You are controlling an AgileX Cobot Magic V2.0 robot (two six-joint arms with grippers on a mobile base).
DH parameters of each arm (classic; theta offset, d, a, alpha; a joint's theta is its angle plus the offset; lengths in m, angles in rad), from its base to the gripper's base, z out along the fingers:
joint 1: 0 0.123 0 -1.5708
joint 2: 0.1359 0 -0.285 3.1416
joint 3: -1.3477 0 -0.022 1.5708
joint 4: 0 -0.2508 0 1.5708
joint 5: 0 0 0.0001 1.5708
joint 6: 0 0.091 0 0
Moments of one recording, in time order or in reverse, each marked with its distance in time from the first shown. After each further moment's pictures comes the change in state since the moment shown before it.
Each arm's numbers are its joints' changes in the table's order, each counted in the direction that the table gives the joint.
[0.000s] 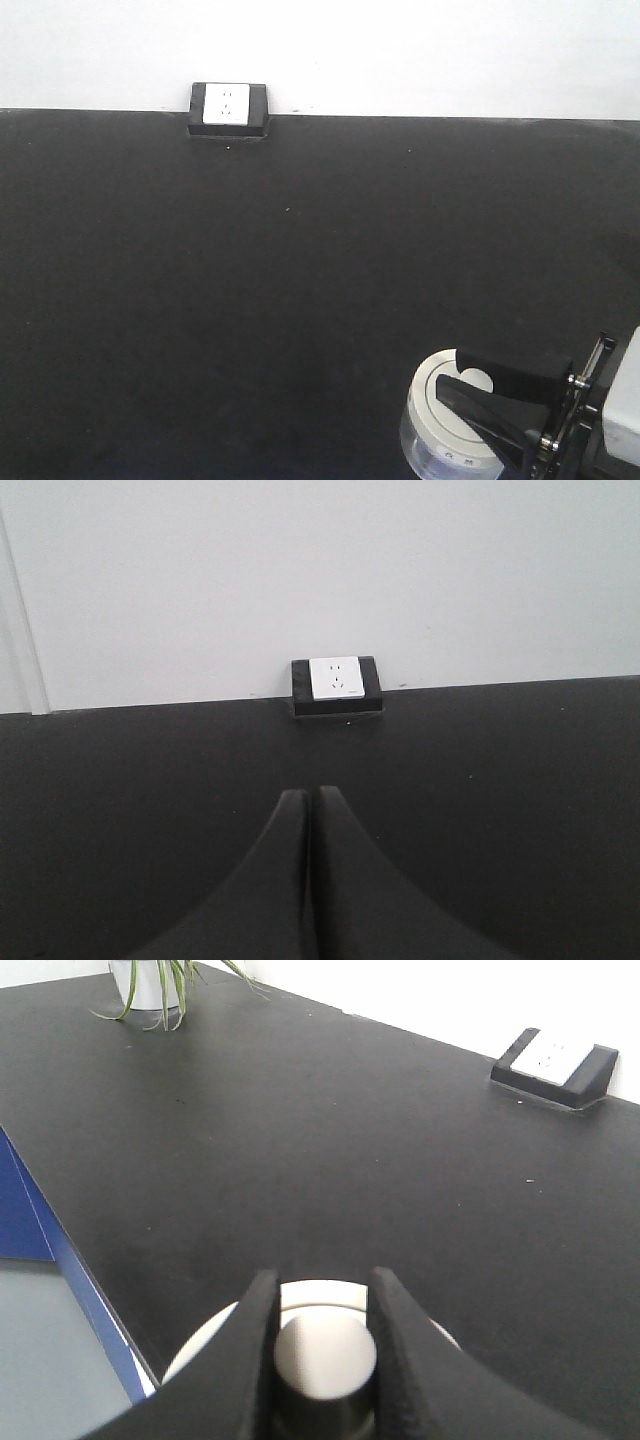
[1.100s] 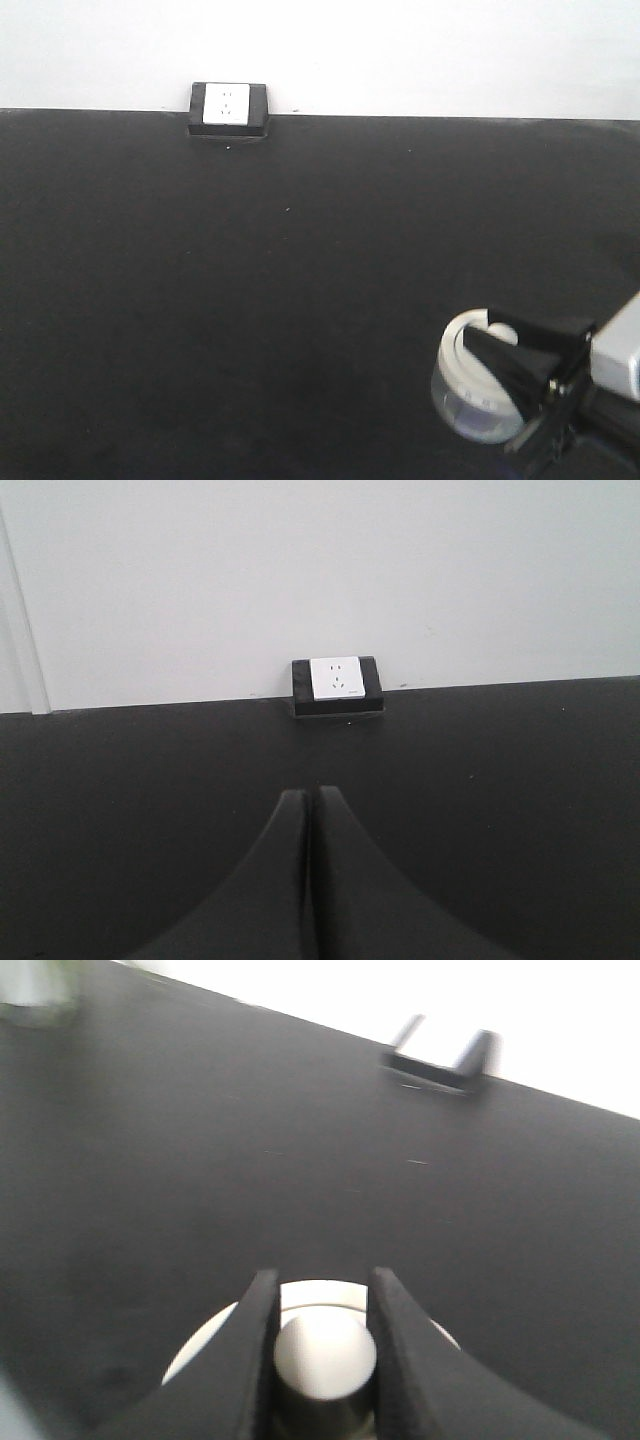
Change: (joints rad) left arm 0.000 0.000 0.000 0.000 0.000 0.000; right arm 0.000 0.060 0.038 -0.128 0.216 -0.125
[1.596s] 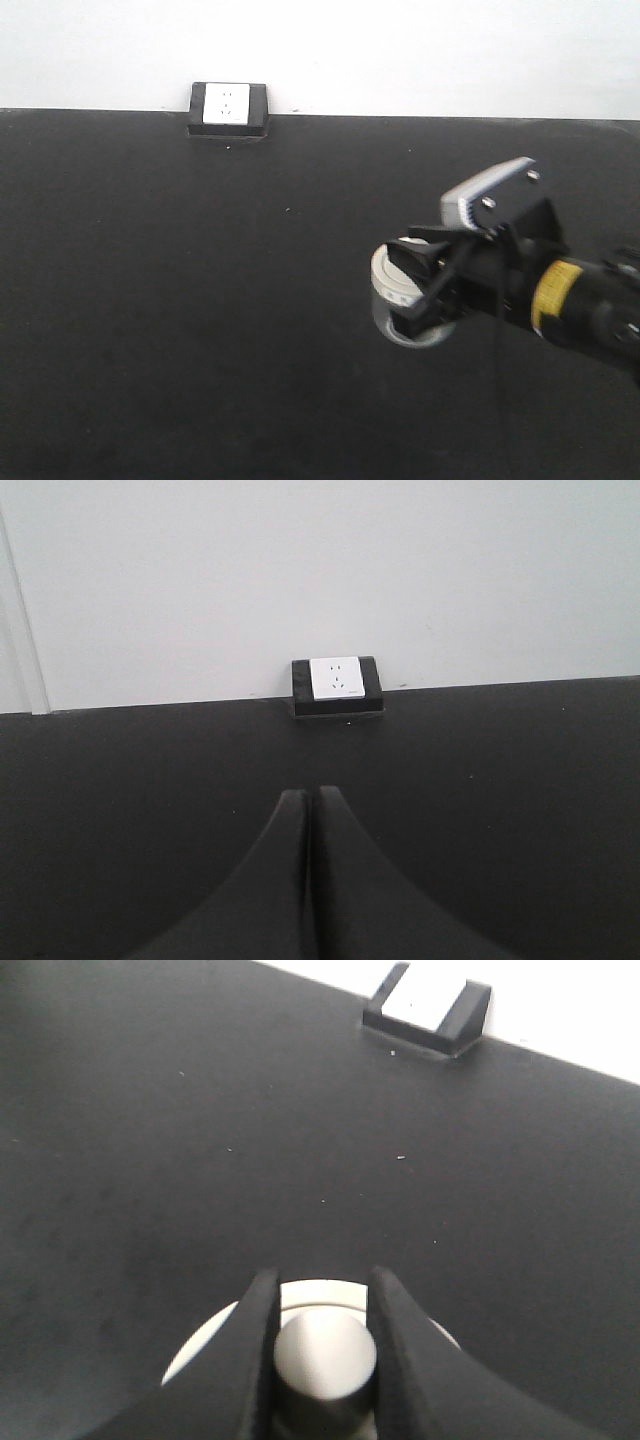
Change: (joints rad) left arm 0.000 0.000 0.000 0.000 0.000 0.000; right arm 0.000 0.514 0.341 -0.218 -0.013 -0.221
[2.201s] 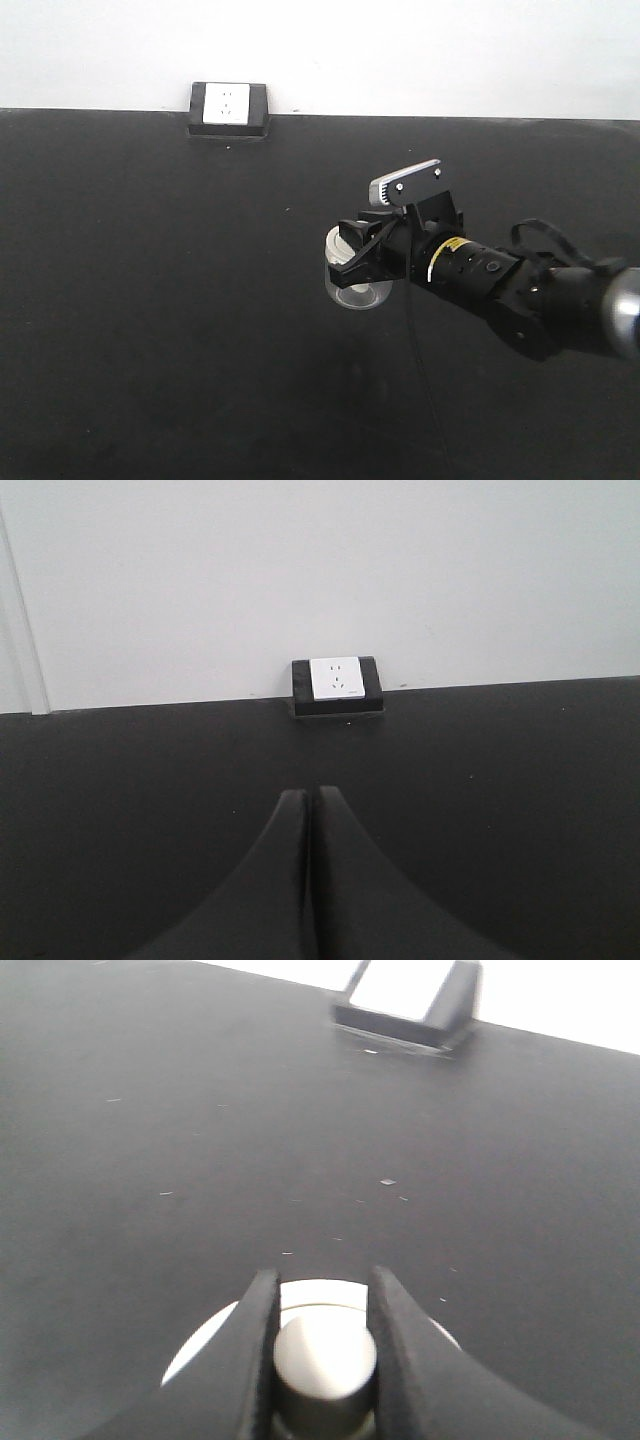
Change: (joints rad) left arm 0.000 0.000 0.000 0.000 0.000 0.000; right arm 0.000 0.476 0.156 -0.817 -0.263 -0.728
